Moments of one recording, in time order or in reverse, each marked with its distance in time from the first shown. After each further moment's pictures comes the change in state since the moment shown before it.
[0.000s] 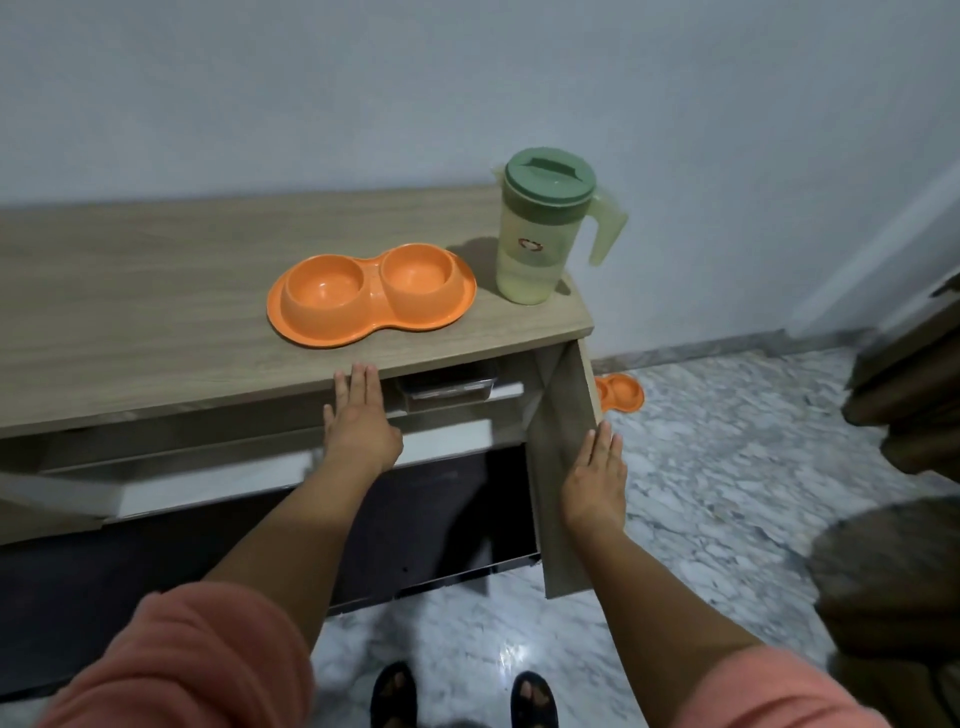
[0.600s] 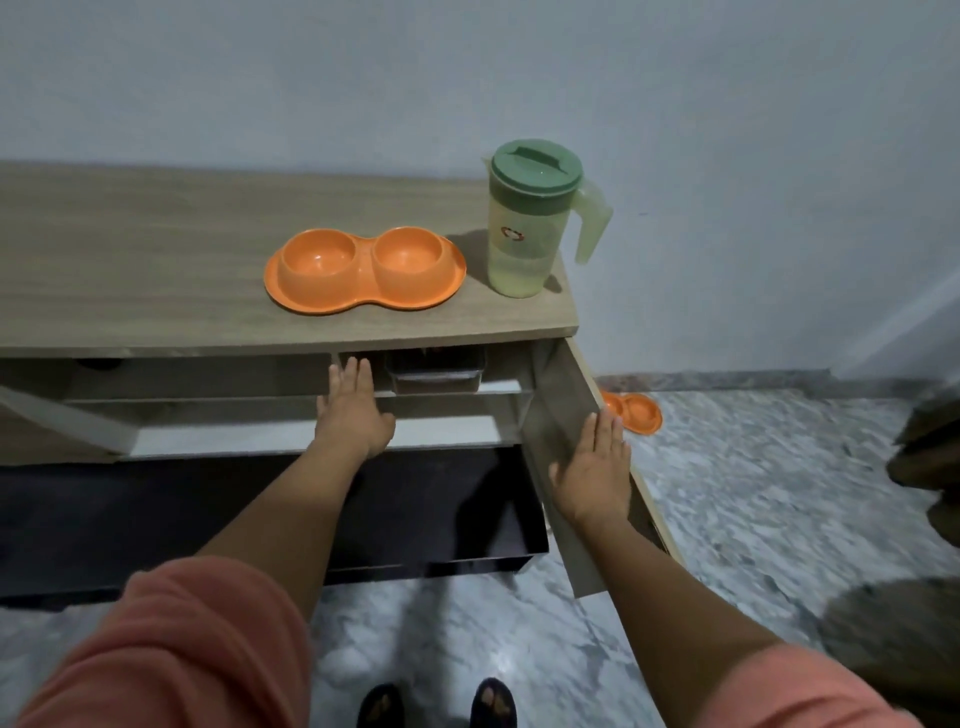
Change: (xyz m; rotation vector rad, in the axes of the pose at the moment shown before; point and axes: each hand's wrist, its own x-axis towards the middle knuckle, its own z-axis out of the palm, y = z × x) left_hand -0.027 0.040 0.026 -0.072 0.072 -0.139; right_hand 0.027 0.066 -0.019 0.063 0.083 -0.221
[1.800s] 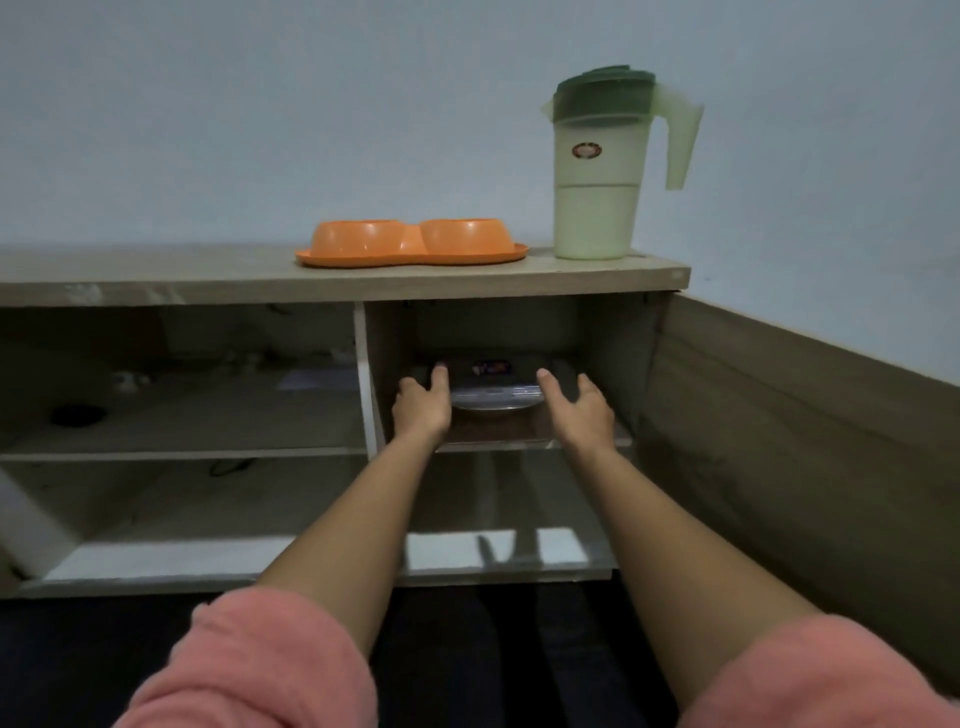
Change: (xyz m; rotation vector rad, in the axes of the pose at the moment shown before) left_hand 0.152 -0.018 0.150 -0.899 0.442 0.132; right_hand 0.172 -0.094 0.172 1.057 0.374 -0.235
